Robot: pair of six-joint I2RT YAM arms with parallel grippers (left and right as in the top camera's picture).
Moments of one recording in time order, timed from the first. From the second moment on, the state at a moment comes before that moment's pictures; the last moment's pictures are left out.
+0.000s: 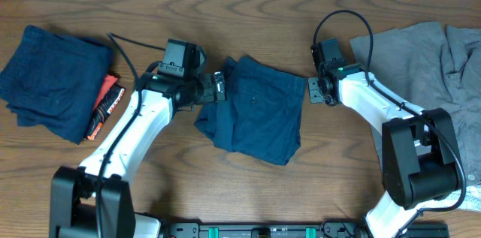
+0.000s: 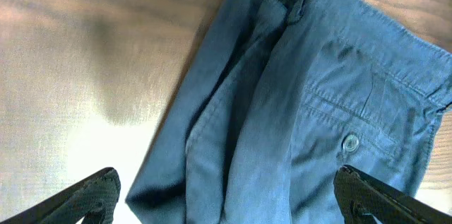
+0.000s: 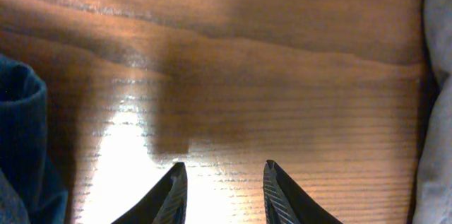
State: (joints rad) left arm -0.26 1.58 1.05 -0.59 0.22 -0.37; right arm 0.27 1.86 1.11 -0.53 0.21 0.18
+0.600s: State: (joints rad) left arm -0.26 1.88 1.07 -0.41 0.48 -0.17; right arm 0.27 1.86 1.11 -0.57 0.19 0.18
